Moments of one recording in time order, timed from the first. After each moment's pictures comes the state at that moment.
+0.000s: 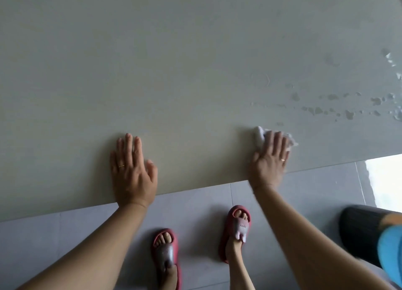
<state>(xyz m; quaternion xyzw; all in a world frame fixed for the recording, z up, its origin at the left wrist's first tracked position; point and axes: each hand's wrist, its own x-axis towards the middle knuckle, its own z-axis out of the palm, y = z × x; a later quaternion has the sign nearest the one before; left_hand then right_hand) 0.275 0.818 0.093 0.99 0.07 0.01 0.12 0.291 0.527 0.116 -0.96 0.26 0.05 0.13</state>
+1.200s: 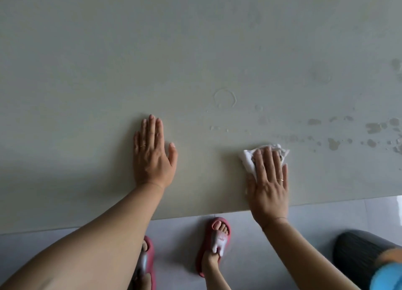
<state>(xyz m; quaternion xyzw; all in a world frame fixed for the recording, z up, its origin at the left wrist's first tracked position) 0.375 0.652 0.098 0.99 0.05 -0.03 0.12 0.308 0.399 0.118 -0.99 0.06 0.09 0.13</state>
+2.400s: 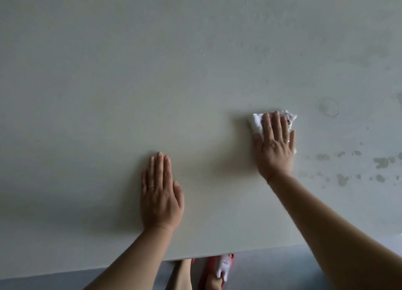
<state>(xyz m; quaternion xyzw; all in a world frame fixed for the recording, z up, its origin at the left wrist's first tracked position) 0.376 0.653 0.100 0.99 0.06 -0.04 0.12 0.483 0.400 0.110 -0.98 0.12 0.08 0.11</state>
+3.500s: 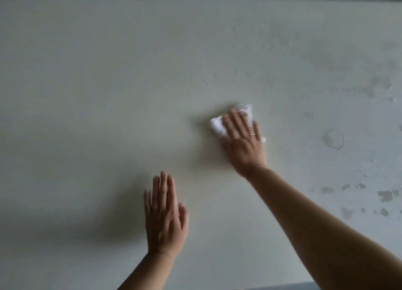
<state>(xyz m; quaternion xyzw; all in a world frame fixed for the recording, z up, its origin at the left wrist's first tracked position) 0.409 0.654 0.114 0.99 0.04 -0.05 0.16 0.573 0.455 0.106 -0.98 -0.11 0.09 0.13</state>
